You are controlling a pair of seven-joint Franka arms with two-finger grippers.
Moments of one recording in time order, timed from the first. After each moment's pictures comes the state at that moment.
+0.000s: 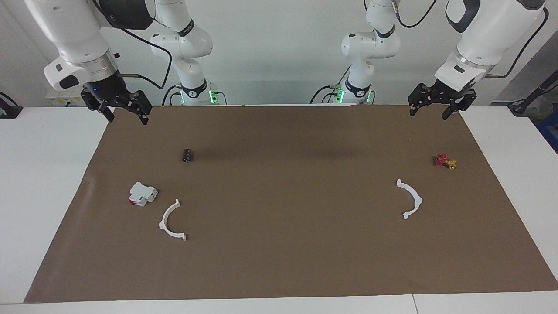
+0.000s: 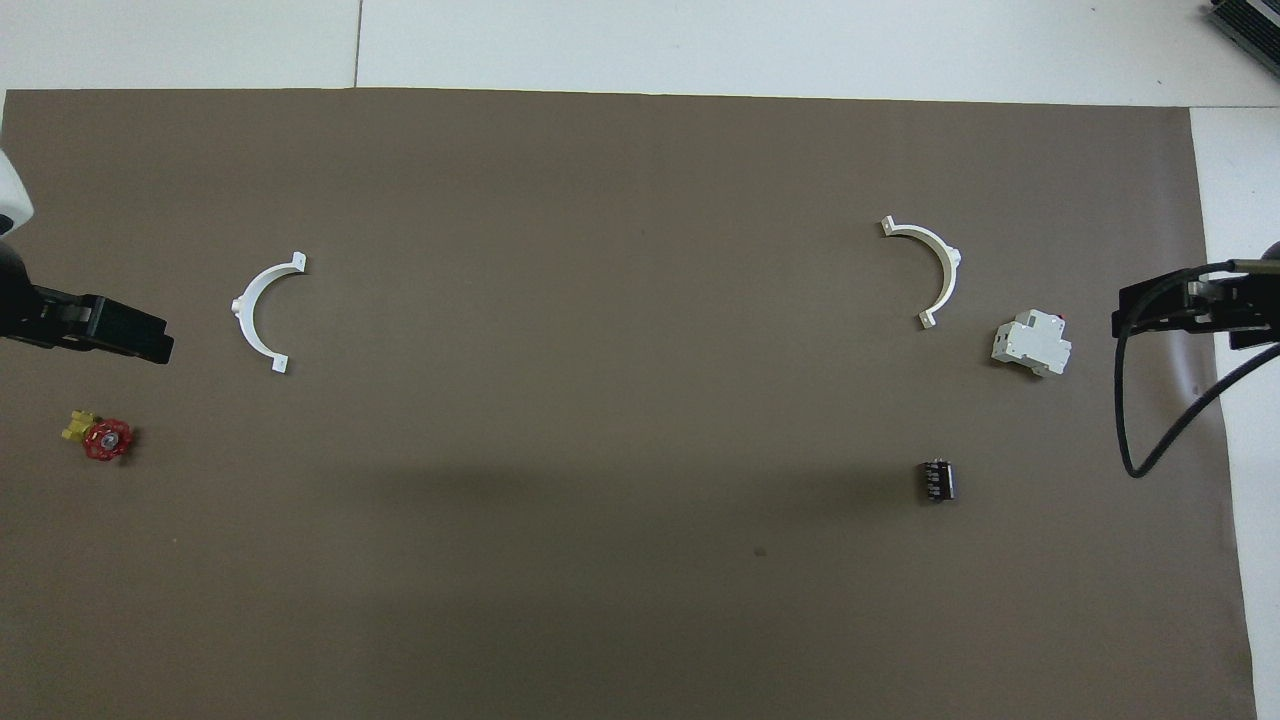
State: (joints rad) left arm -0.05 0.00 -0.02 -1.56 -0.02 1.49 0.14; right arm 0.08 -0.01 -0.11 -1.60 -0.03 1.57 0.10
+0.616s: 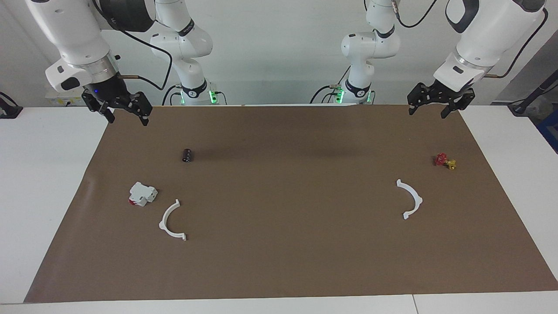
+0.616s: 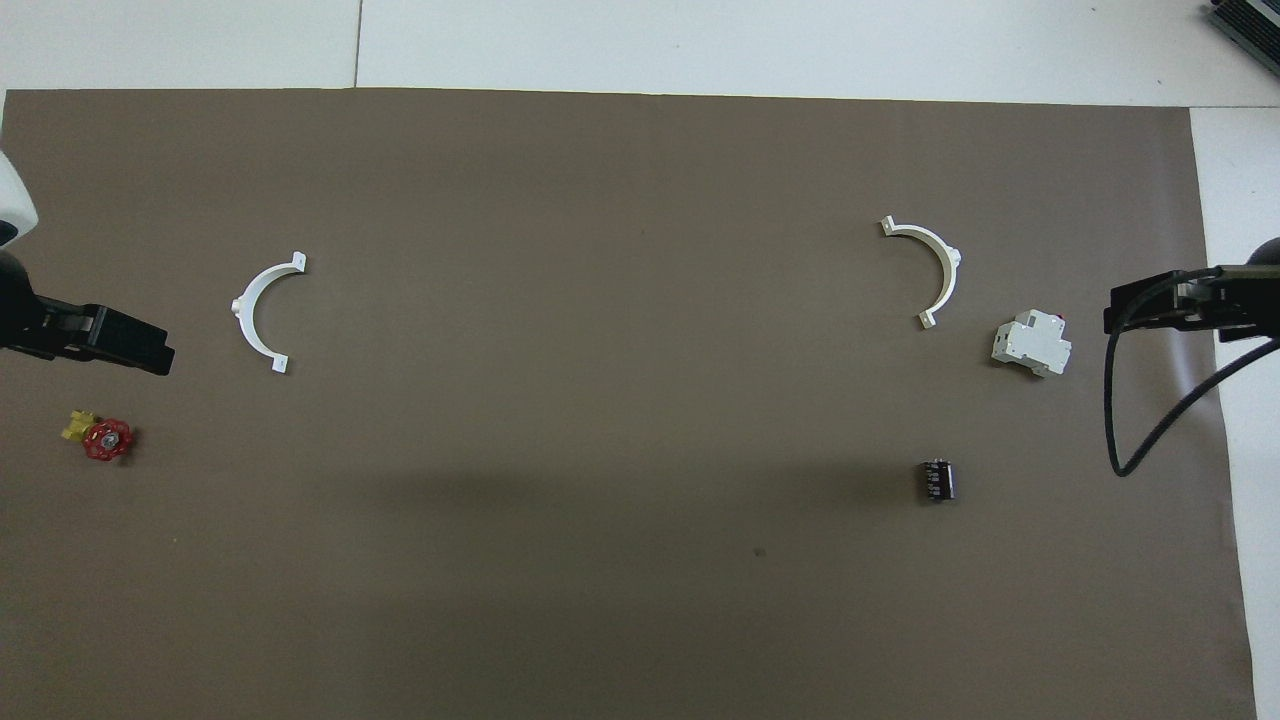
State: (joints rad) left arm -0.05 -0.01 -0.02 -1.56 -0.02 1.46 0.13; right arm 0.08 -0.03 -0.11 -1.72 -0.03 1.76 -0.01
